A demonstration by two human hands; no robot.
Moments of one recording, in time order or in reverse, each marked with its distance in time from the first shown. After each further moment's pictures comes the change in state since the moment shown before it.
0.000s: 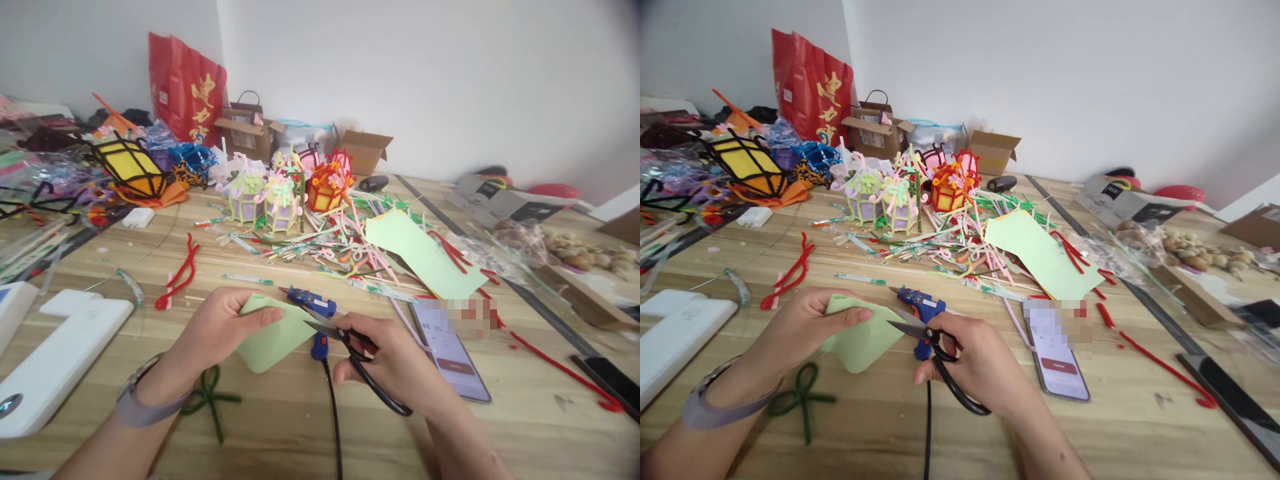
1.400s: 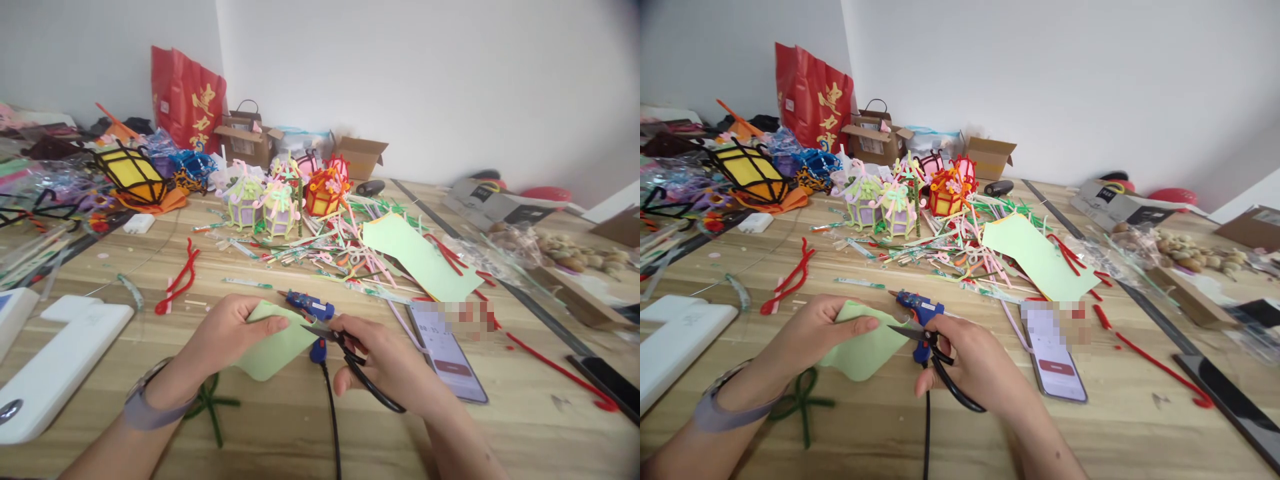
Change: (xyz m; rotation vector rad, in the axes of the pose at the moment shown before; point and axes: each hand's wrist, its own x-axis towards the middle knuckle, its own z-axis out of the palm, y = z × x) left_hand 0.001 -0.002 0.009 -0.058 -0.080 -0.102; right_hand 0.001 0.002 0.000 -0.117 -0.040 0.012
